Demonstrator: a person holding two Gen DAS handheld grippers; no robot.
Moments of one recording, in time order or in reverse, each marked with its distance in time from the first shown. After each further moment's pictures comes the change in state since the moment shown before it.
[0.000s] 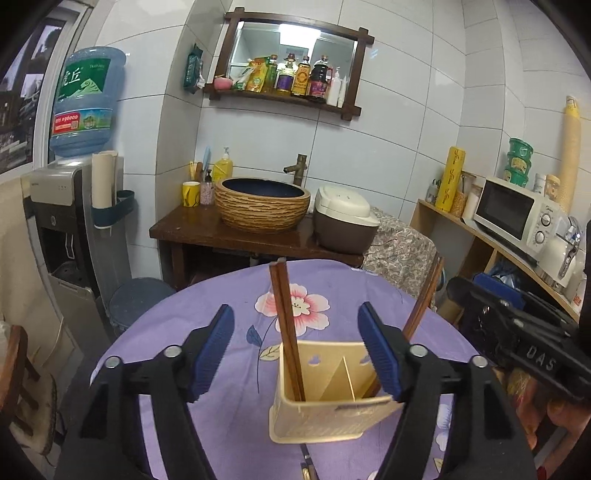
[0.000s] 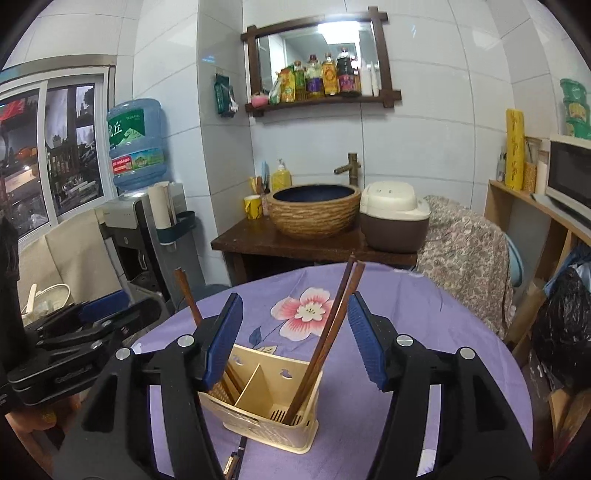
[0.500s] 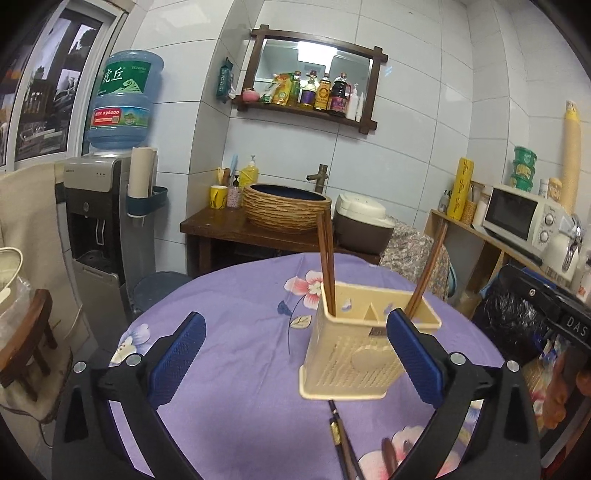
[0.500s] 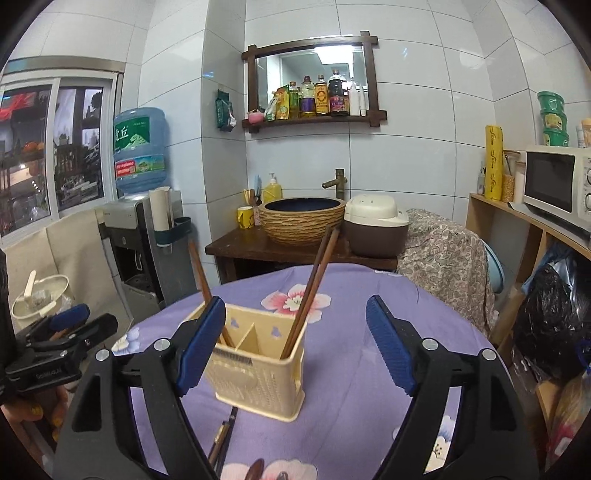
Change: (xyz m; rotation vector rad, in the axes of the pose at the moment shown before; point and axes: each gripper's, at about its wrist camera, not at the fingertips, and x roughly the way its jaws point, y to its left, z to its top) left arm -0.049 0.021 -0.068 -0.011 -0.069 0.074; right arm -0.068 0.000 -0.060 -0.019 -0.071 -0.050
